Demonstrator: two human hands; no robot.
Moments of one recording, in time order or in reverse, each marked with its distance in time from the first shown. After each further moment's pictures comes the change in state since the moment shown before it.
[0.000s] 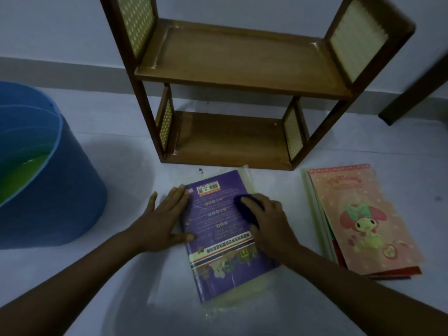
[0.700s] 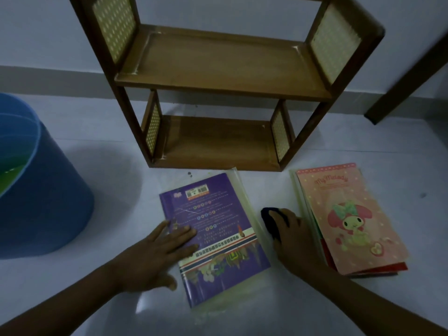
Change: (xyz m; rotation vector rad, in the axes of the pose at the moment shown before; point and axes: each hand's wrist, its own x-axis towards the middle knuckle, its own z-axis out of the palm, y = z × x) left_hand -0.023 0.008 0.033 0.377 0.051 0.512; right_hand -0.045 0.060 -0.021 -0.172 -0.104 0.270
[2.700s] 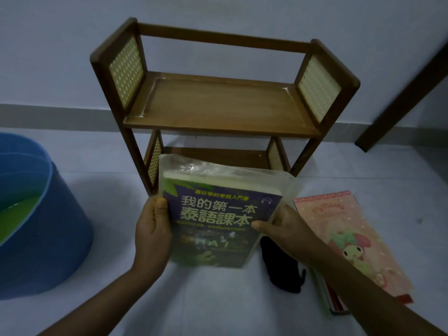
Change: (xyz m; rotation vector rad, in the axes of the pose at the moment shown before) left_hand 0.069 0.019 -0.113 -0.987 1.221 -0.738; right_hand 0.032 -0.070 -0.123 1.087 -0.018 -0.149
